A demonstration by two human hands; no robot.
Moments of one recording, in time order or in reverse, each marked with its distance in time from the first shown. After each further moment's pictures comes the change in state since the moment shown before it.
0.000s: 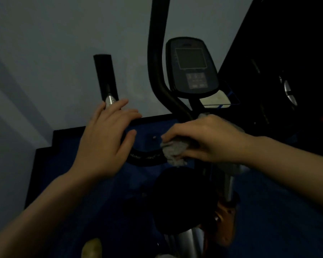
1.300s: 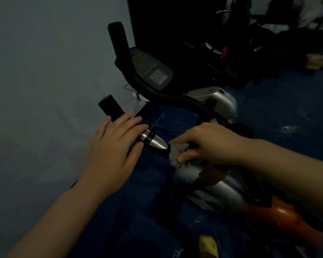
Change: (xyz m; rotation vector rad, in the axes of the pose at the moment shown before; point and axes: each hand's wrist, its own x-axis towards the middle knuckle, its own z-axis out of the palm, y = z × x) left_hand 0.057 -0.107 -0.060 -0.088 -0.276 0.671; right_hand 0.079 -0.134 0.025 0.253 0.072 1.080
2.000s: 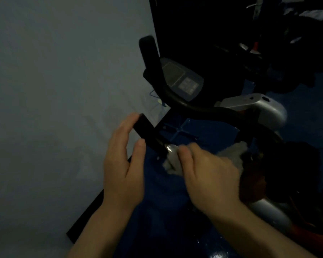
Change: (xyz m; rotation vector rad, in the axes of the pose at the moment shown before) left_hand 0.011 -0.019 -0.004 -0.522 0.449 -0.254; right_hand 0.051 -0.076 0.054 0.190 0.730 0.258
